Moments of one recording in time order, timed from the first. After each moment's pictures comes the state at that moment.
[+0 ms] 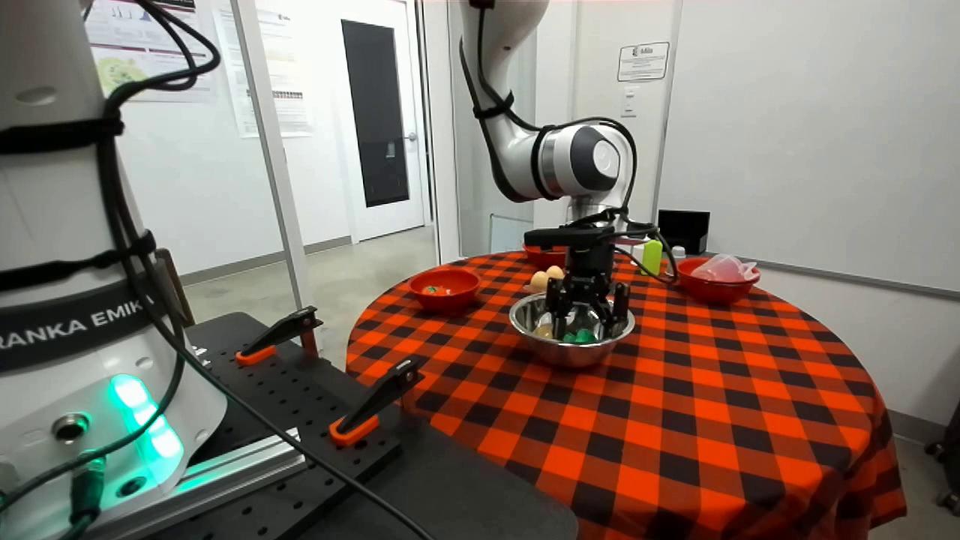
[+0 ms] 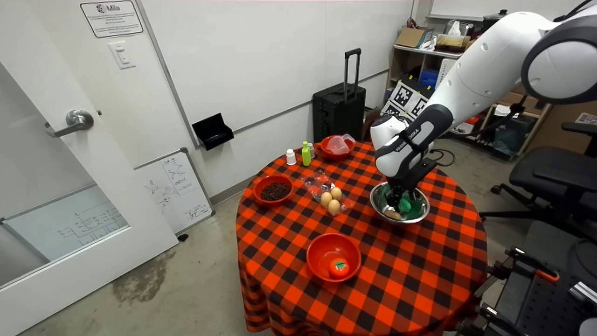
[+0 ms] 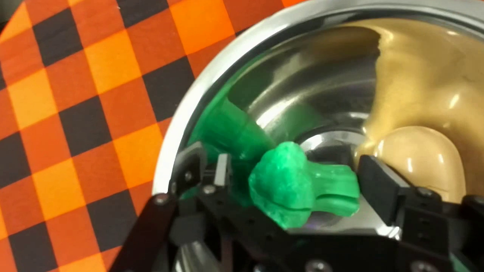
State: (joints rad) arm -0.10 0.86 -0.15 -1.79 -0.16 2.30 0.05
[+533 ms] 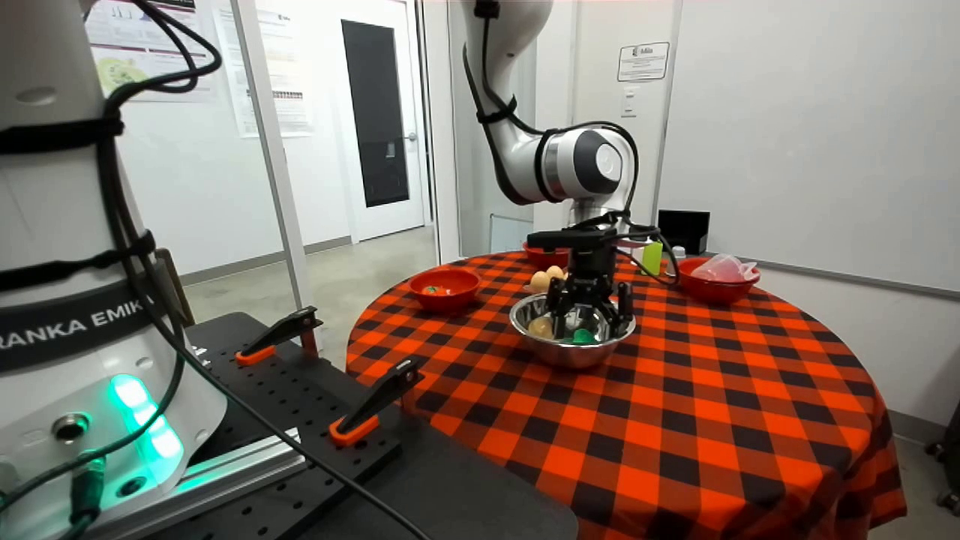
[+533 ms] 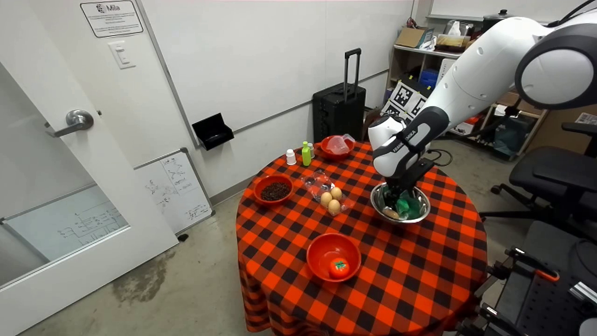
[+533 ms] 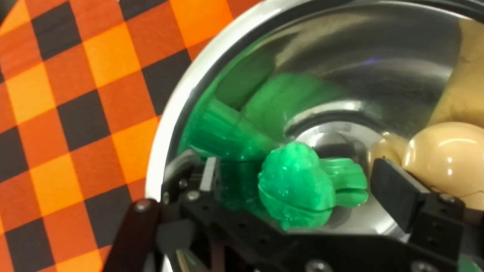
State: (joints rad) arm -0.10 0.88 -0.15 -1.75 -0.16 2.27 0.05
